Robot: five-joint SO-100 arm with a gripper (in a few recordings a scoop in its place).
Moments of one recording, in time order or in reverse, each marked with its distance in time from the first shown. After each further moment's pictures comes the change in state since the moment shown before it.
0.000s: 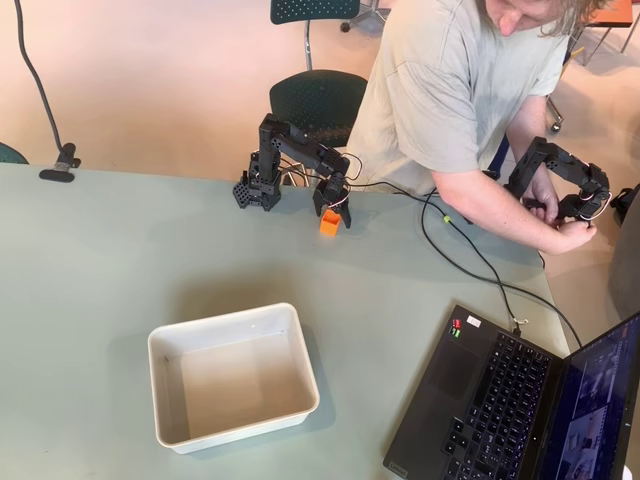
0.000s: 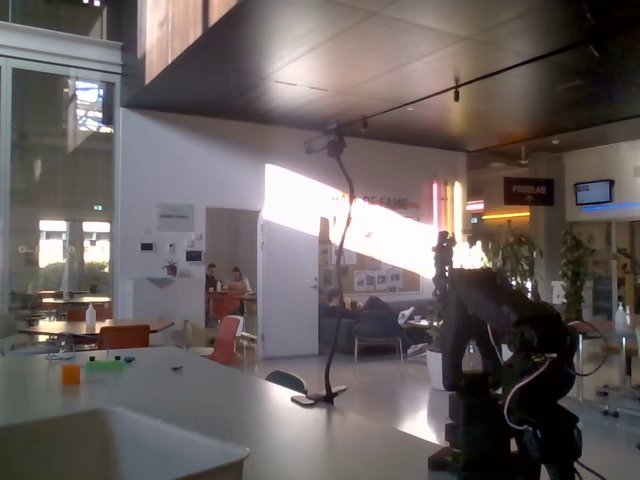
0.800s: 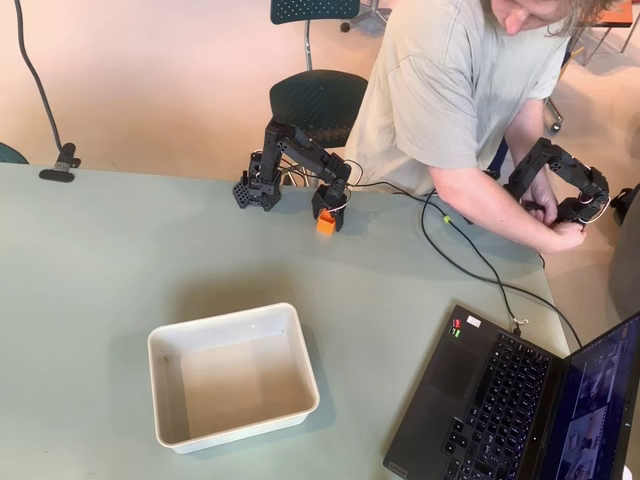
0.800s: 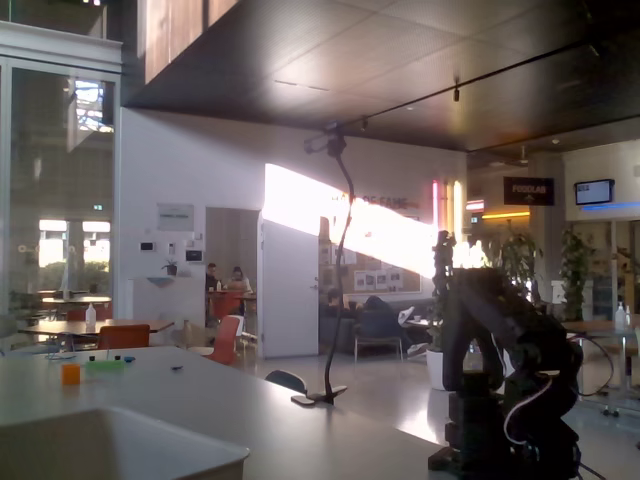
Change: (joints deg) arm 0.1 -5.9 0.0 -1.2 2.2
